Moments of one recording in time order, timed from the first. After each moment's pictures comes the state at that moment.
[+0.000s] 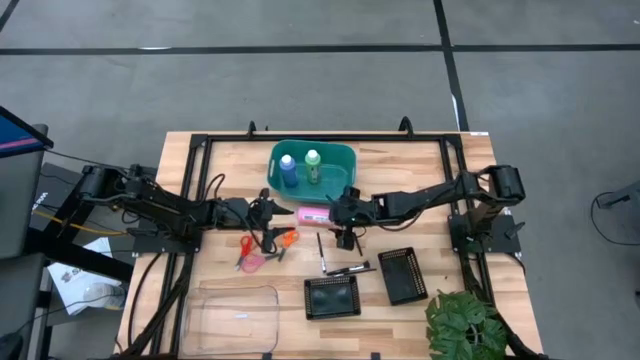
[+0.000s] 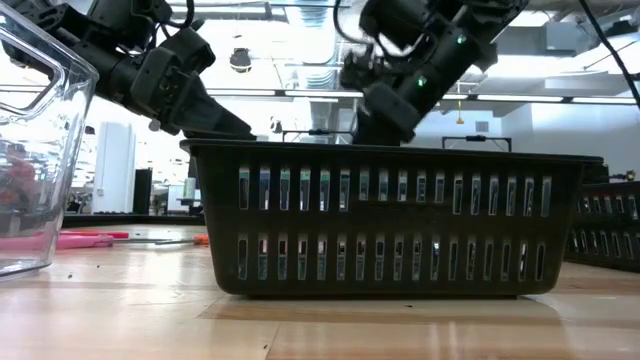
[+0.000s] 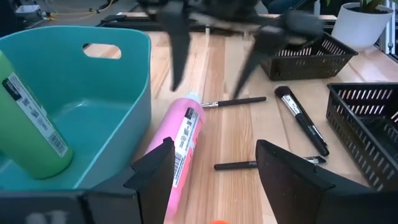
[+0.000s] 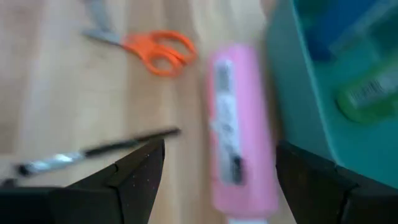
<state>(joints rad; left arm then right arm) -0.06 1.26 0.31 0.62 -0.19 -0.03 0.06 1.73 1.00 -0.08 0.21 0.04</state>
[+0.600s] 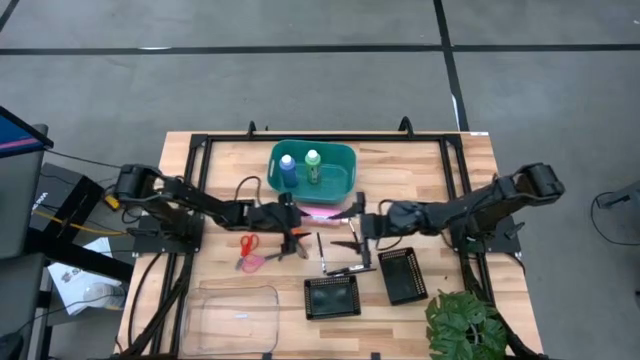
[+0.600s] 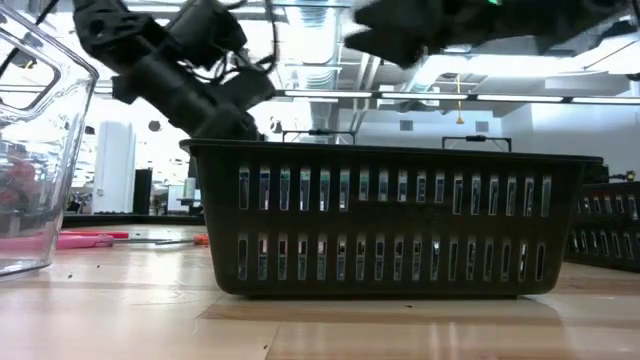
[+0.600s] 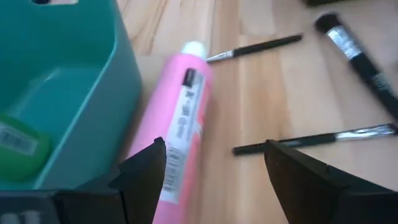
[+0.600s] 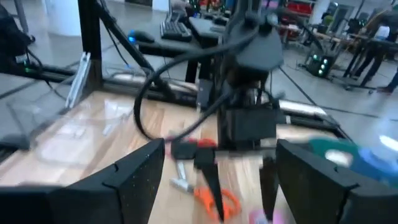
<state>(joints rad) -0.05 1.60 0.62 0.35 -0.24 0.05 0.20 1.41 0.65 0.62 0.15 -0.14</state>
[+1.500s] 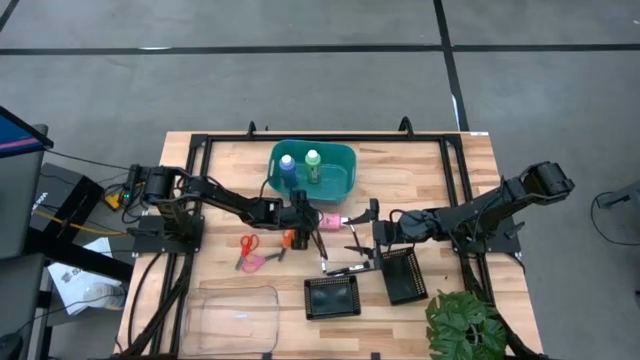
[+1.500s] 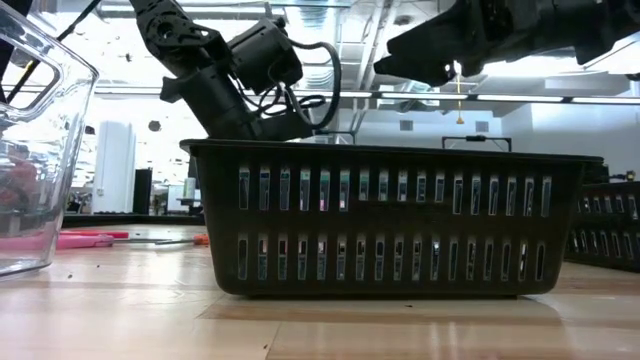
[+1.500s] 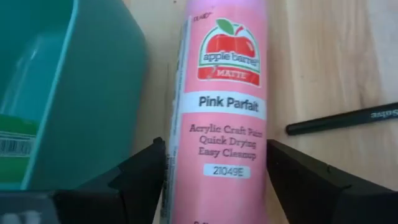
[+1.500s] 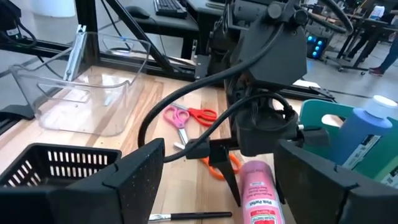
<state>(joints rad) -0.02 1.81 0.89 0.01 -0.31 0.16 0.27 1.35 0.54 0.59 0.26 -0.11</state>
